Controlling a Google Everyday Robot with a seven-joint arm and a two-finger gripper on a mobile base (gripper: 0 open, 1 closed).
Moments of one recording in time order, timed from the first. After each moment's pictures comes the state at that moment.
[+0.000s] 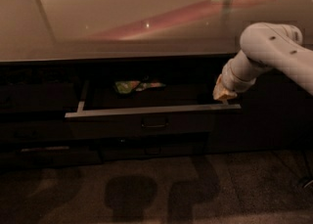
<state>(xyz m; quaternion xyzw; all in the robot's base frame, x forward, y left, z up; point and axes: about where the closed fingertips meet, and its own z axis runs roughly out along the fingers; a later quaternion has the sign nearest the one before) 0.634 -0.230 0.727 -0.68 0.71 -0.04 0.18</state>
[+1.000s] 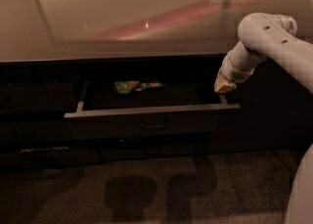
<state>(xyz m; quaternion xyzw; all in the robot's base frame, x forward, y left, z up) 0.668 -0.245 0.728 -0.66 0.73 -0.03 0.16</state>
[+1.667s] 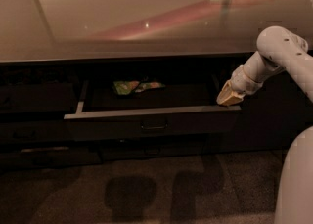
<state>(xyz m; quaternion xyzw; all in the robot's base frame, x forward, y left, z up) 0.649 -0.264 0.676 -0.67 0.71 0.11 0.17</state>
